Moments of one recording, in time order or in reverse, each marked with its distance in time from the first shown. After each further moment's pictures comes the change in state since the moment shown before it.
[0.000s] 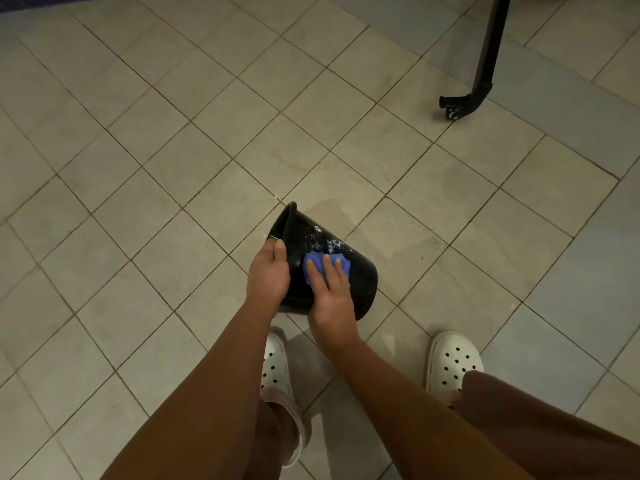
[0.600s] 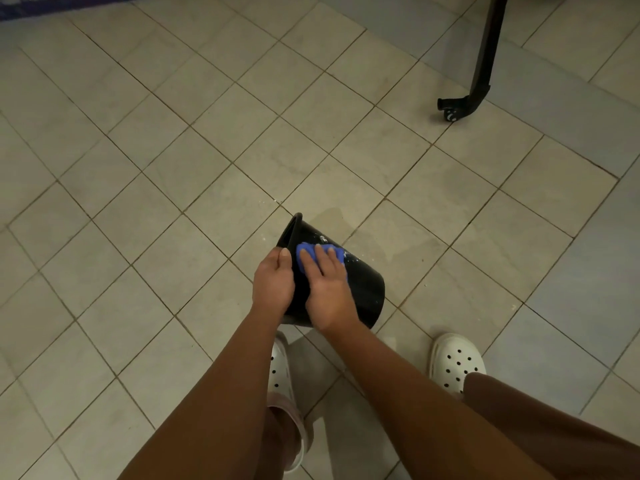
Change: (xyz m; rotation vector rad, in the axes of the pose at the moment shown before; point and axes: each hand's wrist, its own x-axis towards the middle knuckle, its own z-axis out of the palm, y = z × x) left_hand -0.006 0.004 0.005 0.035 -0.005 -0.043; right_hand 0.028 -0.014 -0.019 -0.073 -0.157 0.034
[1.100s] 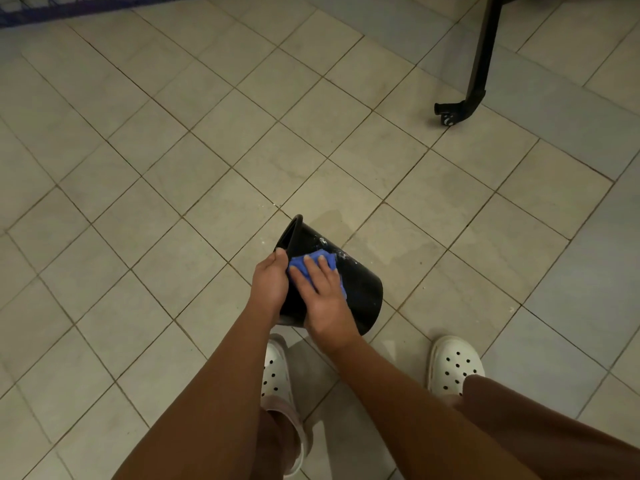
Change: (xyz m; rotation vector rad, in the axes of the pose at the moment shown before) left_hand -0.002 0.010 -0.008 -0.303 -0.112 -0.181; right_hand -0.016 0.011 0.016 0.051 0.122 -0.249
